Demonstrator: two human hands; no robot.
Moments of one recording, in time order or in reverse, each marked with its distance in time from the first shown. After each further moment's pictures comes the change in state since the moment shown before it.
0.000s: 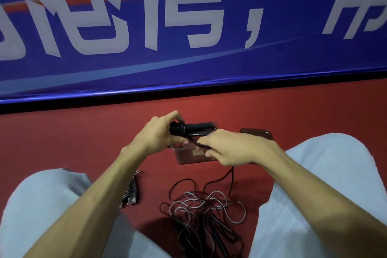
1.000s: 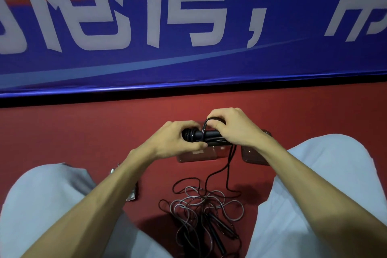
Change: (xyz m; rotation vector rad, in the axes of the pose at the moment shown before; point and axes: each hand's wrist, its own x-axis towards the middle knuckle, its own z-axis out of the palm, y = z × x) left_hand -0.012 0.025 0.014 -0.090 -0.089 0.049; right_hand 0.012 0.024 -0.003 0.357 0.517 0.214
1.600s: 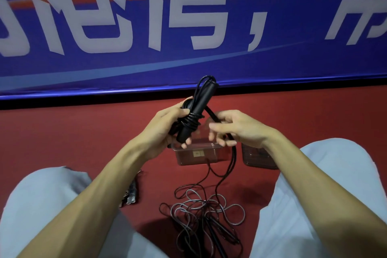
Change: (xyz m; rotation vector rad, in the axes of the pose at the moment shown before) left_hand -0.003 0.020 -0.020 -0.962 0.076 -0.137; right_hand 0.003 0.006 -0.013 0.681 -0.384 0.089
